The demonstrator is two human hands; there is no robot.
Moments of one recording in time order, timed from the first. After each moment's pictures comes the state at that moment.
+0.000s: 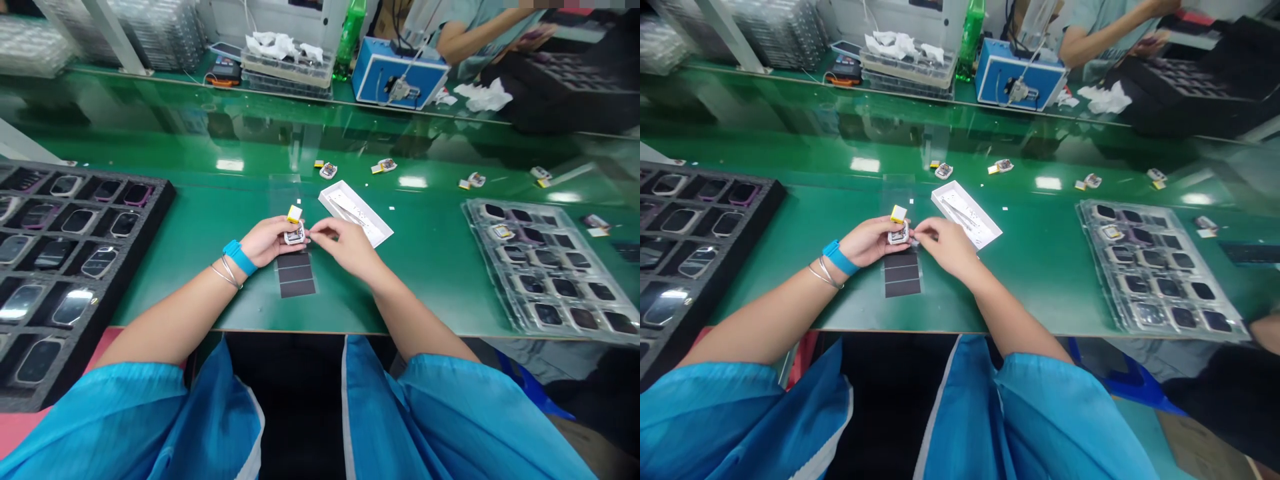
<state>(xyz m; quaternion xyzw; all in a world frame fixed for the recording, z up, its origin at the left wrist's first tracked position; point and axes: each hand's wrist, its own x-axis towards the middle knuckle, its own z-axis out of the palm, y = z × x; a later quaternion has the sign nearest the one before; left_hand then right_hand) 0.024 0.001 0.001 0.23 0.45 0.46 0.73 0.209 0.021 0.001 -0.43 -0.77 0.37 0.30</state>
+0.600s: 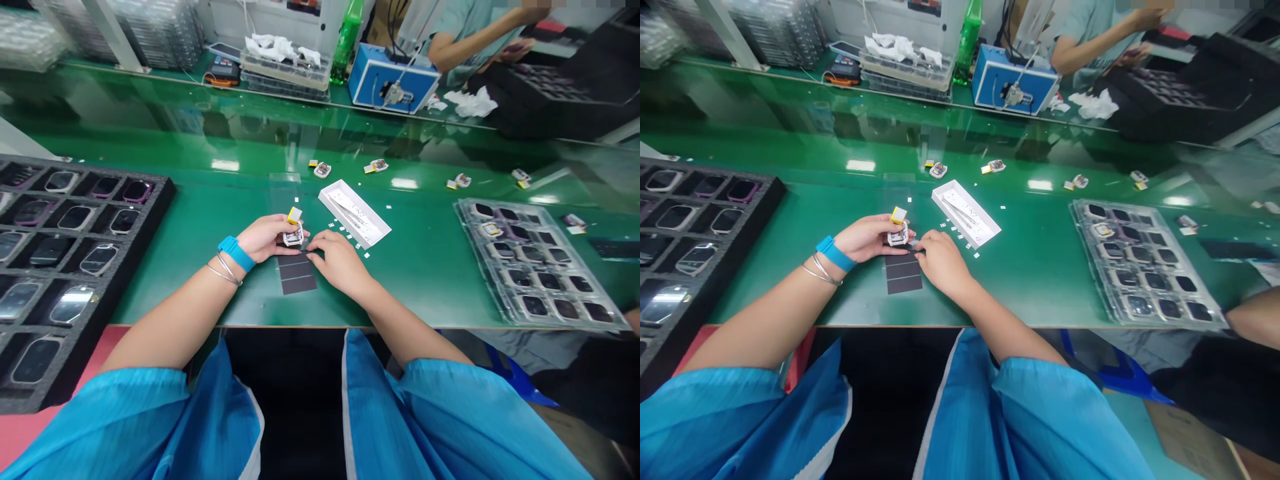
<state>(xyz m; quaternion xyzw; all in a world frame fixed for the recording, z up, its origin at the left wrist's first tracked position) 0.013 -0.002 0.008 0.26 0.48 0.42 0.73 0.202 -0.010 -0.007 -0.45 -0.86 0.20 0.16</state>
